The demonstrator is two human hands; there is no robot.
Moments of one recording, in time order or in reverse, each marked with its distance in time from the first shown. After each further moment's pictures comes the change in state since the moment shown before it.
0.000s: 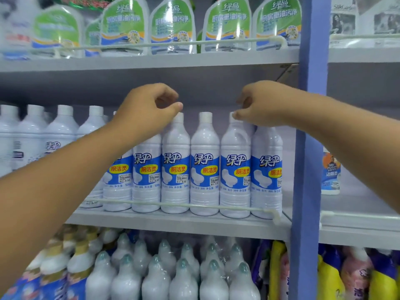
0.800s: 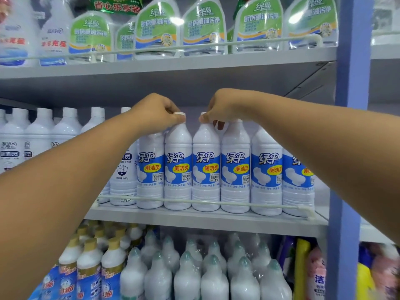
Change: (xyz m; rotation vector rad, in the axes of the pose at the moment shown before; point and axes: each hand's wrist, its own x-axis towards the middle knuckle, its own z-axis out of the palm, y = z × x) left_hand 0.022 -0.057 -0.035 0.150 -0.267 -0.192; right_hand 0.063 -0.108 0.038 0.210 -0.201 -0.022
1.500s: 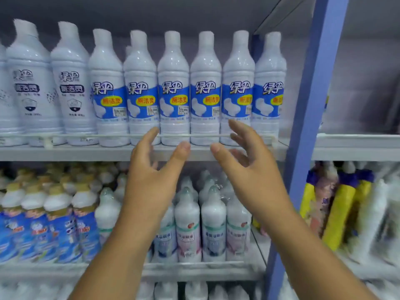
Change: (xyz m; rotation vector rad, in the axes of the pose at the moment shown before) left_hand -0.229 0.027 0.142 -0.858 0.159 -0.316; right_hand -0.241 0.028 0.159 0.922 0.438 0.187
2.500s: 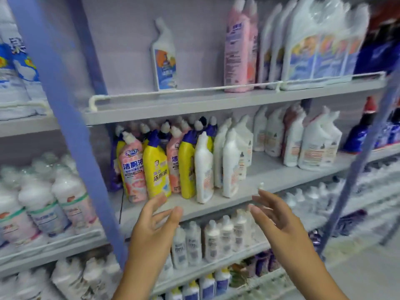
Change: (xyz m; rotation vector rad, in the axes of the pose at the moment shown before) left_hand -0.270 -0.030 0.287 -0.082 -0.381 -0.417; right_hand -0.212 0.125 -0.411 -0.040 0.266 0.609
